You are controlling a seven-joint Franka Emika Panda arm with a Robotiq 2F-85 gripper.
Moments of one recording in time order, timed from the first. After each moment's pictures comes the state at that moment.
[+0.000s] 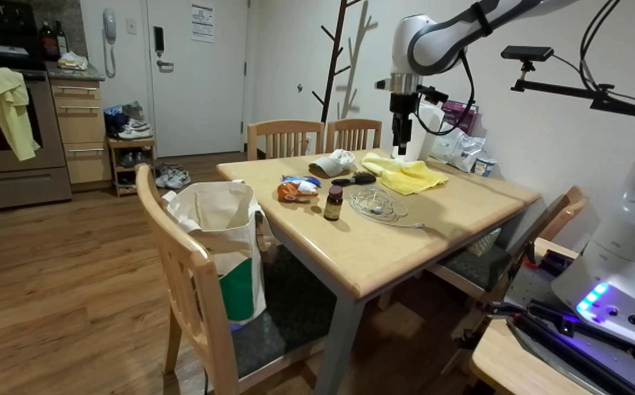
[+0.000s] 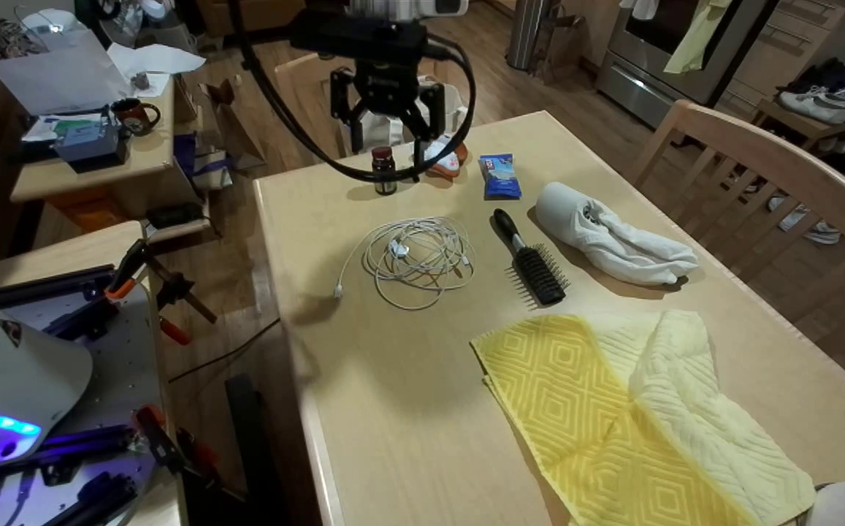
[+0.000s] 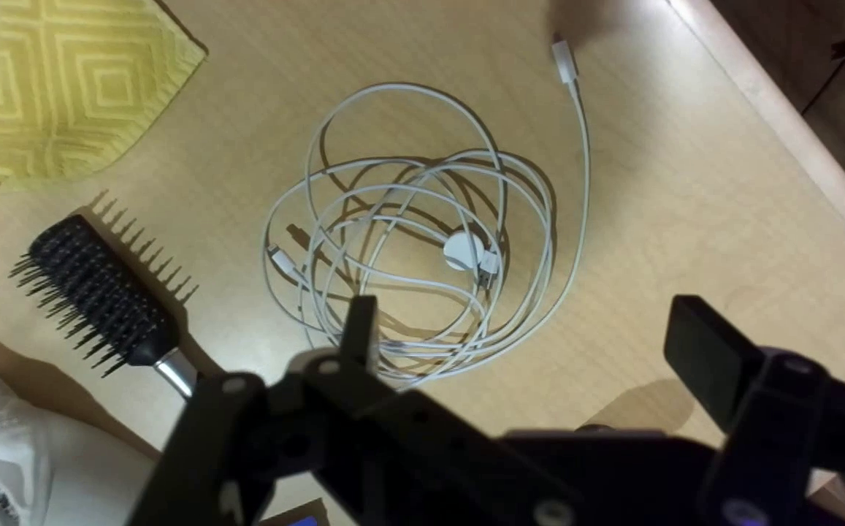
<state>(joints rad) 0.07 0.16 -0.04 -2.10 -0.13 2.13 -0.57</state>
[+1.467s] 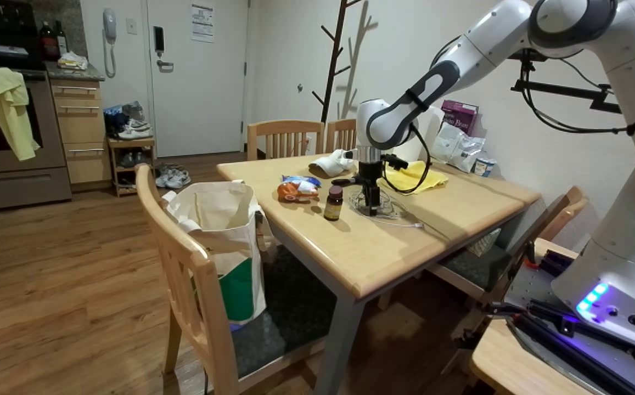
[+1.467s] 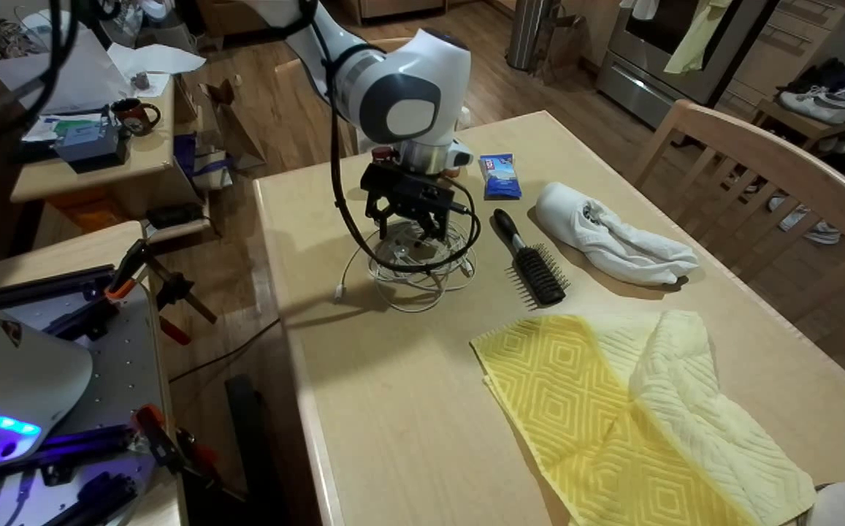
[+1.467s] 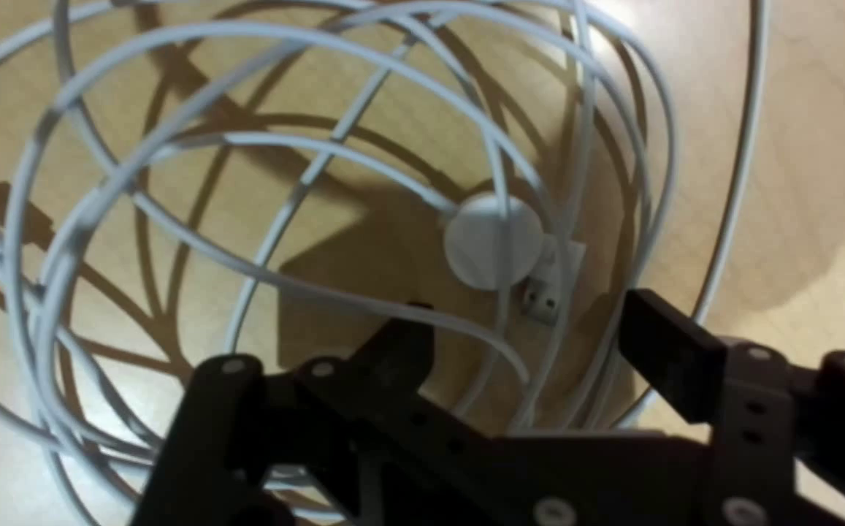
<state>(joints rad) -0.05 0.69 0.10 -1.88 -0.11 2.30 -0.64</state>
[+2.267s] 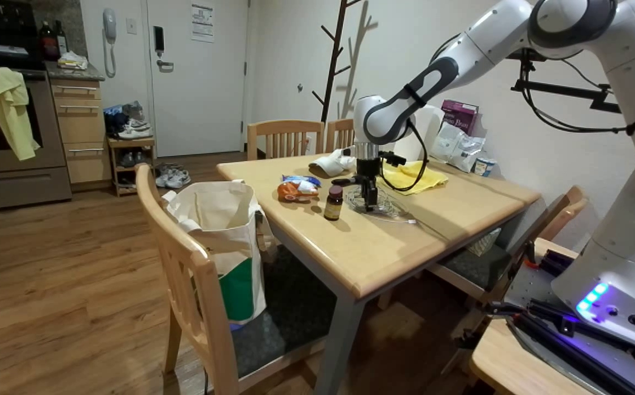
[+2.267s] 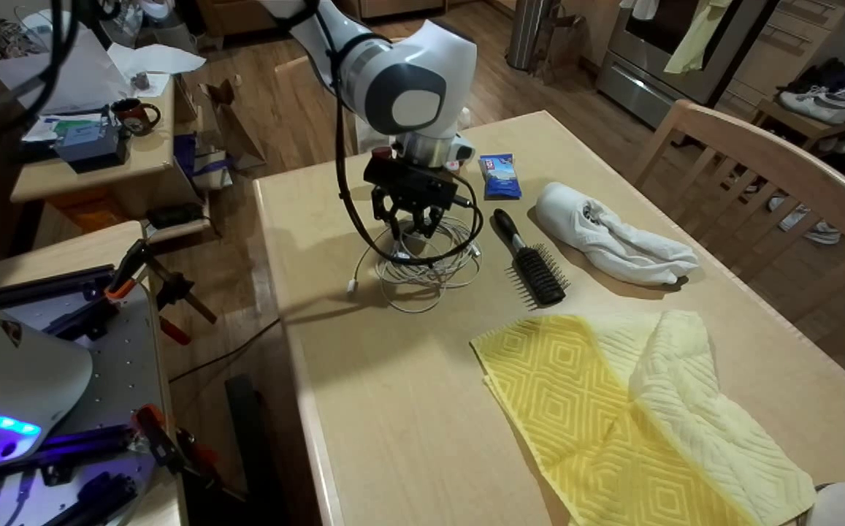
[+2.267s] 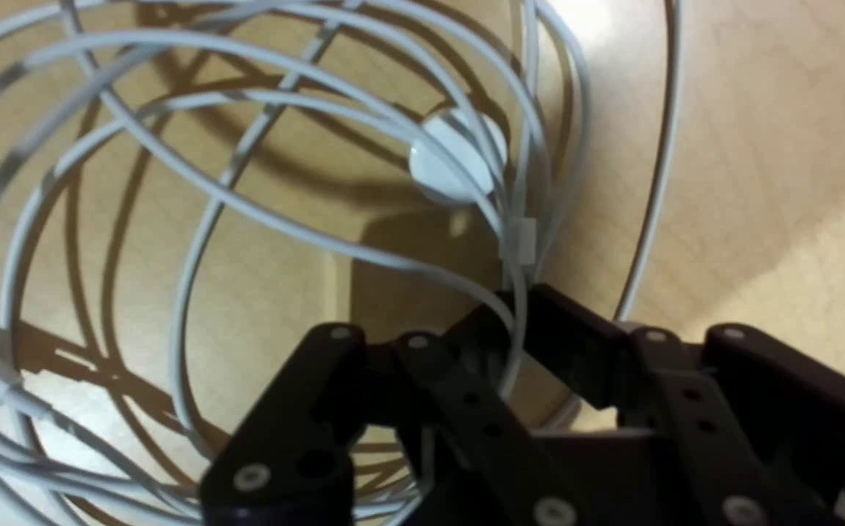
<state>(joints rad) -0.07 0.70 0.13 -1.84 -0.10 2.25 -0.66</state>
